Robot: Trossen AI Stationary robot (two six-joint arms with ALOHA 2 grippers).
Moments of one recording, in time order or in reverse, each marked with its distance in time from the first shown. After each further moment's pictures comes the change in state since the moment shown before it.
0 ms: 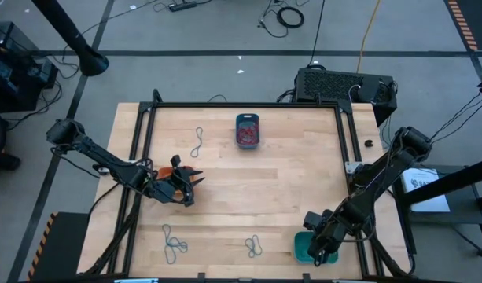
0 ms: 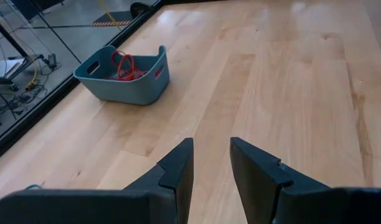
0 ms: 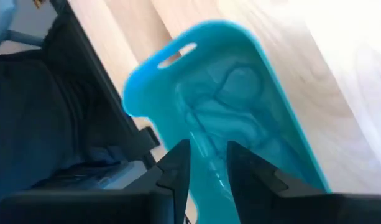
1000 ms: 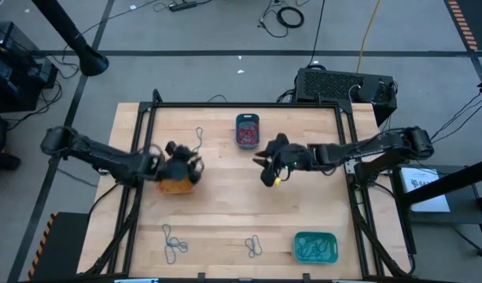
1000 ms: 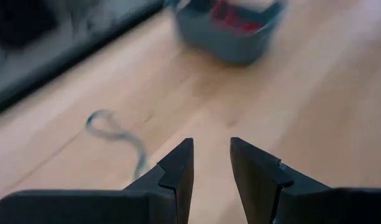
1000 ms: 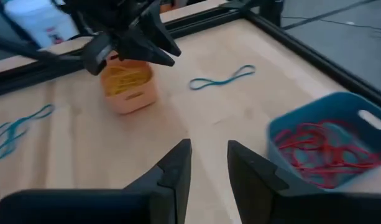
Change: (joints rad) left arm 0.322 0.000 0.057 -0.248 0.083 -0.244; right arm -0.769 -0.033 0.000 0.568 0.364 -1.096
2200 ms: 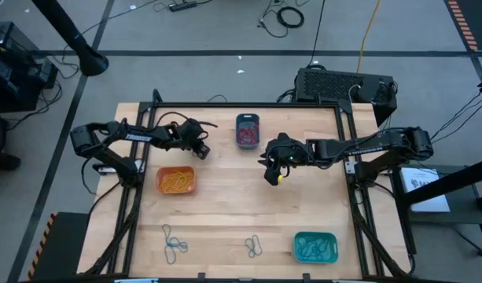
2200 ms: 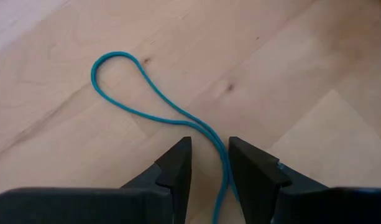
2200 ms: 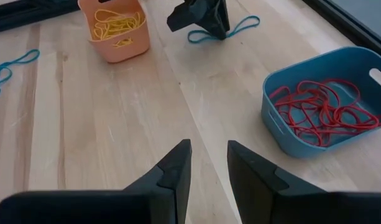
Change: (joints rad) left arm 0.674 0.417 0.099 0.123 0.599 0.238; right arm -0.077 0.000 0.000 -0.161 -0.131 -0.048
